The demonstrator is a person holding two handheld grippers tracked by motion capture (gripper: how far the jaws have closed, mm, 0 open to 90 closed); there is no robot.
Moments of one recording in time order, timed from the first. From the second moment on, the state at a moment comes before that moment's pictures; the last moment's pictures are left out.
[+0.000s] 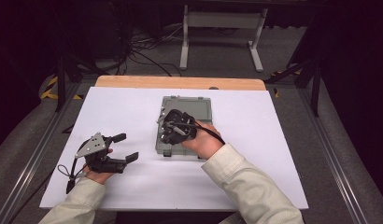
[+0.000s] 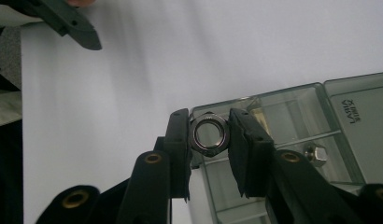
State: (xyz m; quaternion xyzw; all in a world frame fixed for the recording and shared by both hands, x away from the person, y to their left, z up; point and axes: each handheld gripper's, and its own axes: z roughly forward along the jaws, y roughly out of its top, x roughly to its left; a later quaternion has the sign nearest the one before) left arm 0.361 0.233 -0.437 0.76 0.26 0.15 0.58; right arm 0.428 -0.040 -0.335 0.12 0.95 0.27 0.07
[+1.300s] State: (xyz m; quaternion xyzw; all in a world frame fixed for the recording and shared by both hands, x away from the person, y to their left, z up) left arm 0.361 0.233 -0.438 0.76 0.26 0.15 0.58; right arm 0.497 -0.059 -0.371 0.22 0.94 0.25 0.08
